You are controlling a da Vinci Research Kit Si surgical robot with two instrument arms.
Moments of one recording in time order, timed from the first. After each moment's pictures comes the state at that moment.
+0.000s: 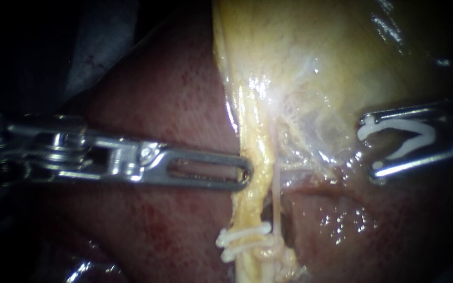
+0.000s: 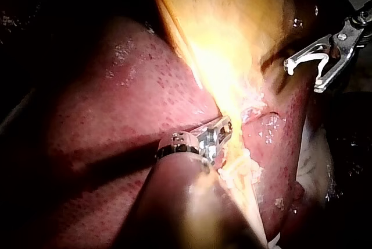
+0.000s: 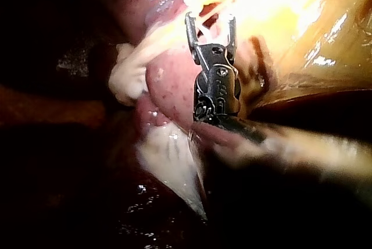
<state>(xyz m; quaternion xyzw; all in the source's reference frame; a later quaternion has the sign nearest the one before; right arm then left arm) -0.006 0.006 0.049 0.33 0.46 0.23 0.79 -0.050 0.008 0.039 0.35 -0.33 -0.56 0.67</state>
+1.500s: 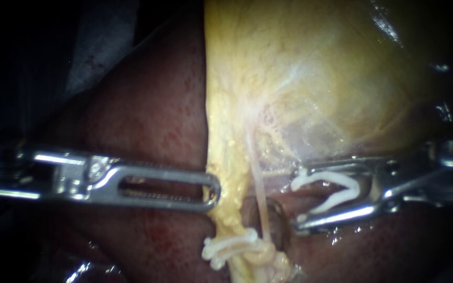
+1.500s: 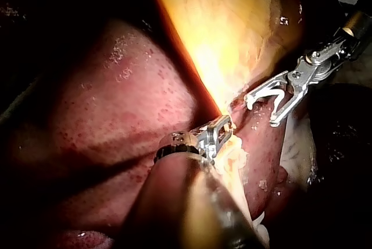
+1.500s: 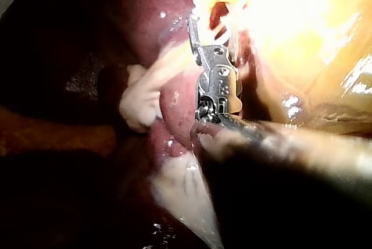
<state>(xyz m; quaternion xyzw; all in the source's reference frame) 0.002 -0.002 0.054 0.37 0.45 0.22 0.78 -0.046 0.007 0.031 0.36 -0.33 -0.56 0.67</state>
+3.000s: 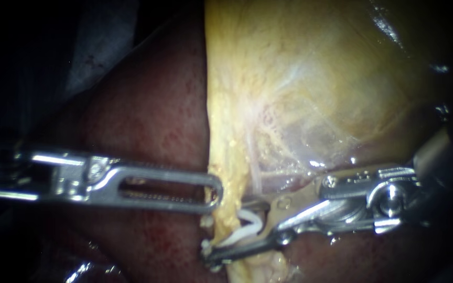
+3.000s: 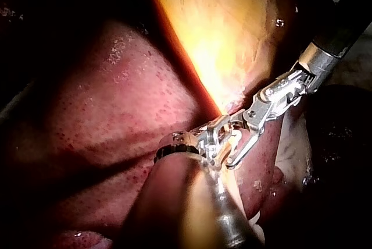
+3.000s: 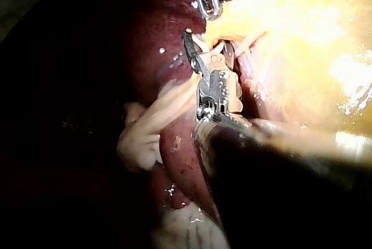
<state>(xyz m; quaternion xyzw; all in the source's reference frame) 0.011 -0.007 0.060 0.40 0.43 0.20 0.78 -0.046 0.007 0.030 0.36 -0.33 -0.56 0.67</state>
